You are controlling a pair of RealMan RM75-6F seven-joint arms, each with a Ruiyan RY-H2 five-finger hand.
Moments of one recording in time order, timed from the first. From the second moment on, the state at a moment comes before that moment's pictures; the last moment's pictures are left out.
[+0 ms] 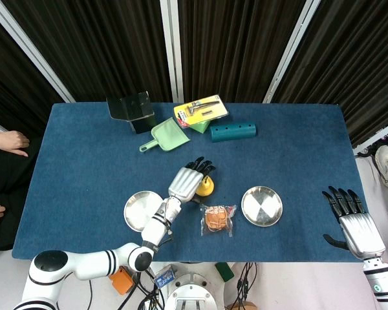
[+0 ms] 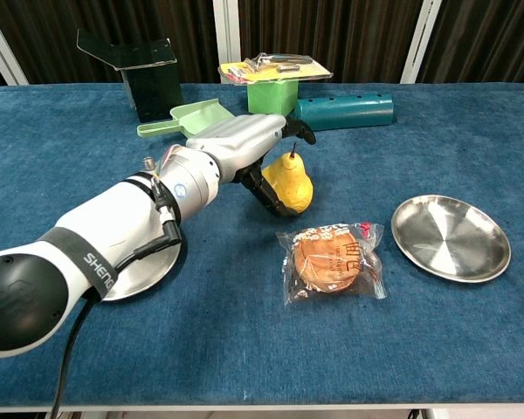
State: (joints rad) left arm -0.84 -2.05 -0.37 -1.21 1.13 0.92 0.47; right arm 0.11 -1.10 -0.05 -1.58 -1.64 1.44 -0.05
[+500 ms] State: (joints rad) left arm -0.88 -2.11 -0.35 -1.08 1.15 0.99 0.42; right arm 0.10 -1.09 -0.05 -1.58 -1.64 1.44 -0.03
